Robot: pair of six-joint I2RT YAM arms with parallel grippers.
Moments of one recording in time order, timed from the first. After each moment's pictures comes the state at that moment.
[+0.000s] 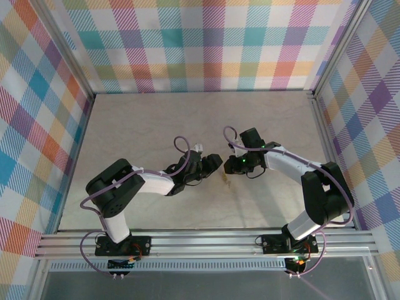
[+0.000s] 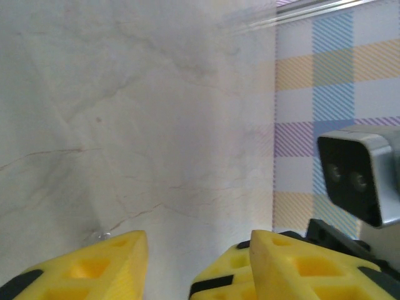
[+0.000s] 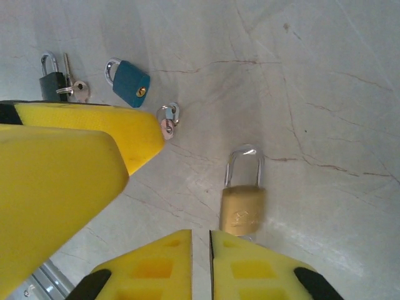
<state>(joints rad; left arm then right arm) -0.82 1.78 0.74 0.65 0.09 -1.29 0.47 1.56 0.92 -0.50 -0.49 0.31</state>
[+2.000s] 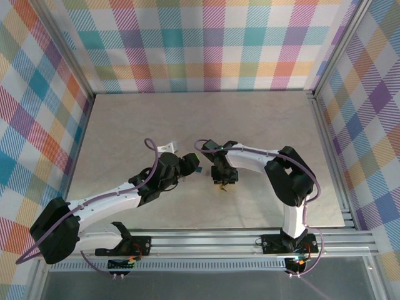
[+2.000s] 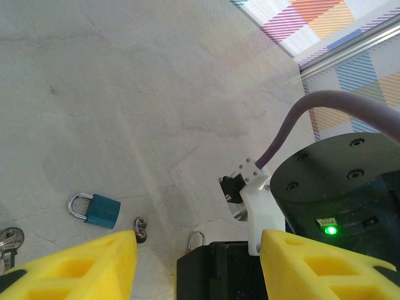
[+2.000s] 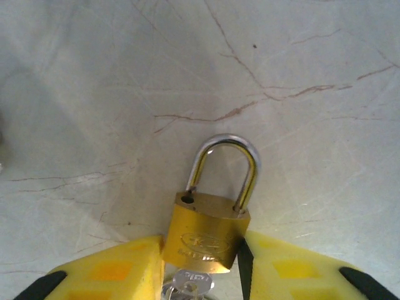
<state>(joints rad) -0.81 1.19 0.62 0.09 -0.20 -0.99 0.77 1.89 1.23 -0.86 0.06 0.77</state>
